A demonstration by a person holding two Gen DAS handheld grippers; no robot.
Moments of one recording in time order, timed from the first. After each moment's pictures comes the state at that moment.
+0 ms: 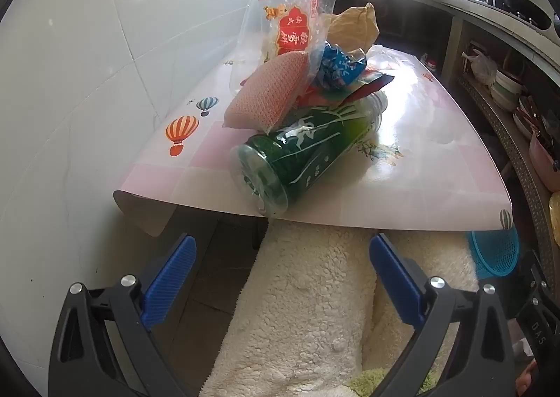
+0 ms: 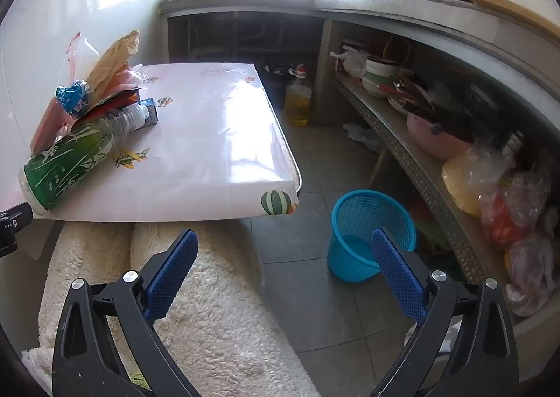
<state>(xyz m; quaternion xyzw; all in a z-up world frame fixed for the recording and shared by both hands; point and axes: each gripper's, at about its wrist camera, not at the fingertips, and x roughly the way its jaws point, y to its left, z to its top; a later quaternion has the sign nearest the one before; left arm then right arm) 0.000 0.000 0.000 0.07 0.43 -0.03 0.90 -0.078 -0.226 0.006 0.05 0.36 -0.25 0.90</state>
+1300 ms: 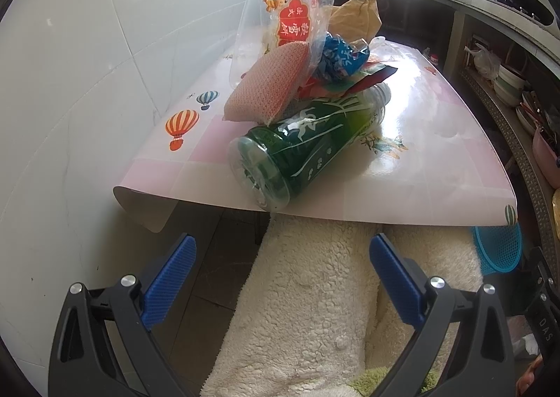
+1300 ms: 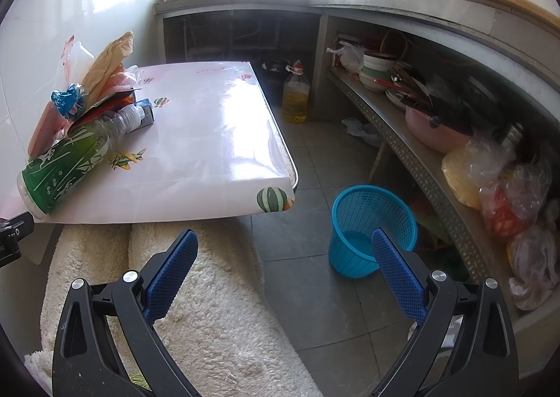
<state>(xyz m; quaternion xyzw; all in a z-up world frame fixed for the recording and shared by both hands) 0.000 0.002 -0.008 0.07 0.43 -0.02 0.90 -0.078 -0.229 0.003 0.06 0.36 -0.25 0.90</state>
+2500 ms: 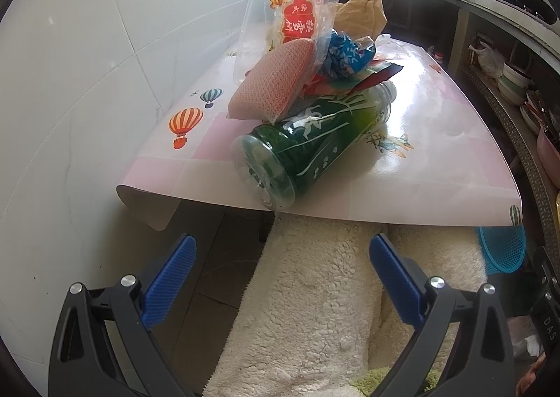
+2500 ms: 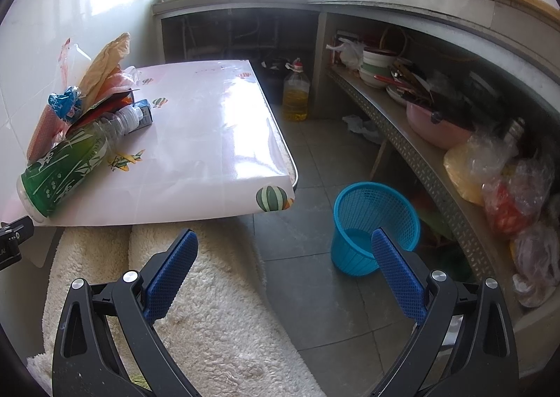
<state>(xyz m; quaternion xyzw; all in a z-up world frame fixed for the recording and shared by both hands) 0.004 0.004 -0.009 0.07 0.44 -0.02 0.89 -0.074 -0.234 0.001 0.07 0.36 -0.25 0.89</state>
